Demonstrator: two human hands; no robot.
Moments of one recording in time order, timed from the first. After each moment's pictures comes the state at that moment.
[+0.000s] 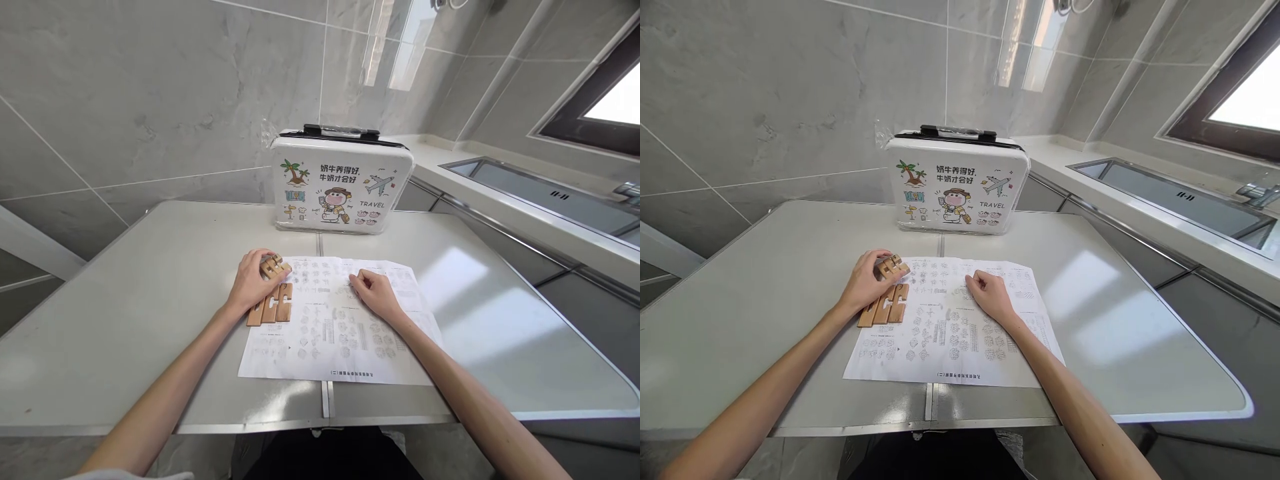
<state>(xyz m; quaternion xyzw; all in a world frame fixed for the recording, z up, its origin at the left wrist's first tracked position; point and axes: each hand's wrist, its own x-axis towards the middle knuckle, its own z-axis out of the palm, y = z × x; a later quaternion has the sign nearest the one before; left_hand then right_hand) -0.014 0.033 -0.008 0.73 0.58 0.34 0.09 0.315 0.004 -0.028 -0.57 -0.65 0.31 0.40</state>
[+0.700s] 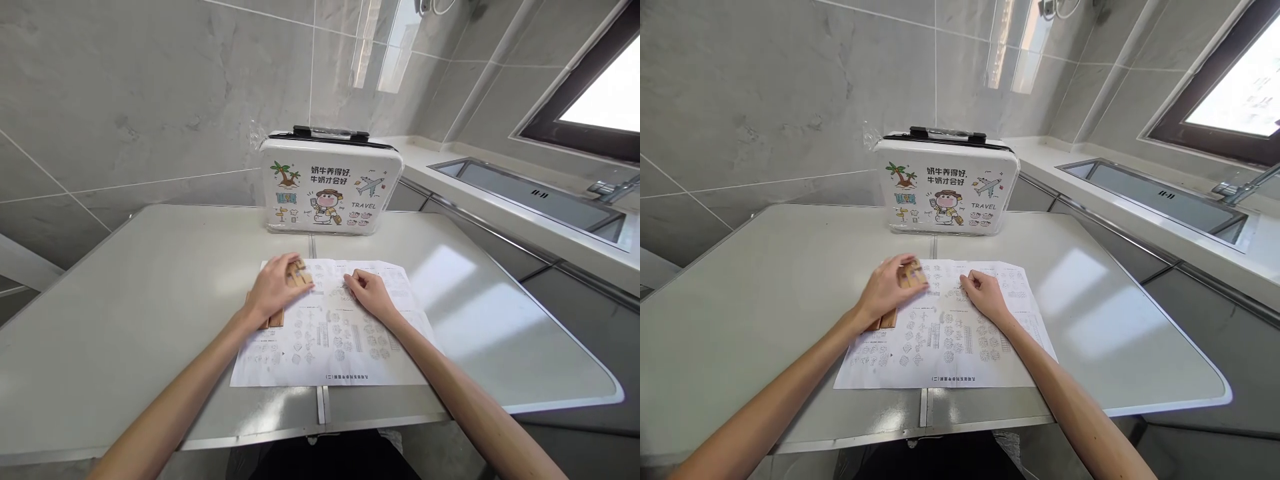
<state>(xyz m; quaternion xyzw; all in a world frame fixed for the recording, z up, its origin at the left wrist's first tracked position) 0.046 0.026 0.007 0.78 0.52 0.32 0.15 0.315 0.008 -0.027 -0.56 -0.63 0.35 0.42</state>
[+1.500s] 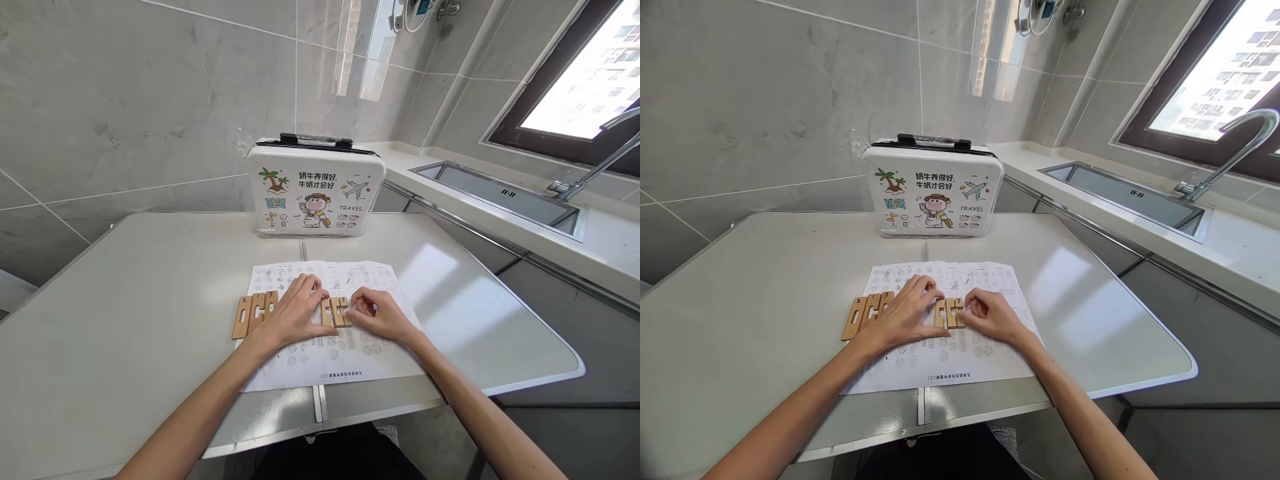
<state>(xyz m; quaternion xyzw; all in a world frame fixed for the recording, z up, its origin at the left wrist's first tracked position) 0.088 -0.011 0.016 0.91 0.34 0.21 0.13 0.352 -0.041 -0.017 -0.48 -0.73 0.32 0.35</state>
